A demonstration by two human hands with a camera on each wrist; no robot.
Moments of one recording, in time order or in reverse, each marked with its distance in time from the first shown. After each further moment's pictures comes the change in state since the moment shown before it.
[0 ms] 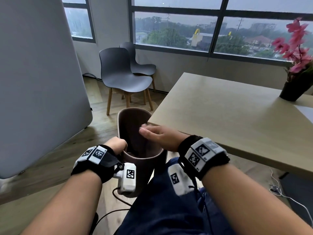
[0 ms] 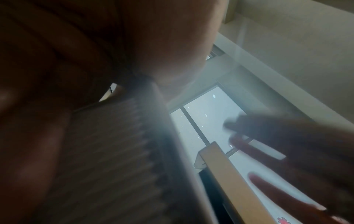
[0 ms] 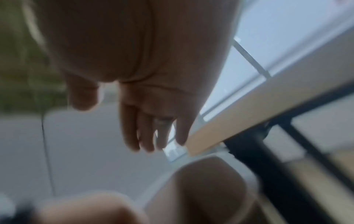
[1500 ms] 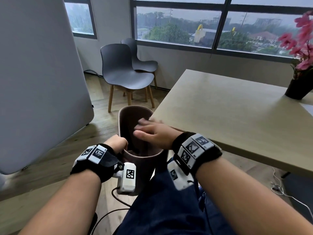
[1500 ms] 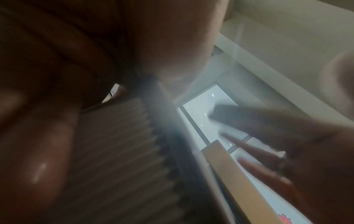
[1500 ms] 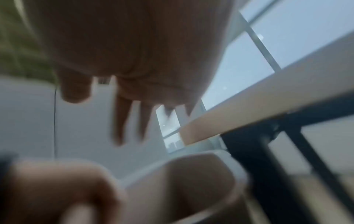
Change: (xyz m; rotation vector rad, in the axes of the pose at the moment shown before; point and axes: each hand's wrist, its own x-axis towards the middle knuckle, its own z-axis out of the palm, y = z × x) left_hand 0.008 -0.005 0.004 -0.179 0.008 0.016; right_hand 0.025 0.003 0.005 -0.142 0.016 -0.068
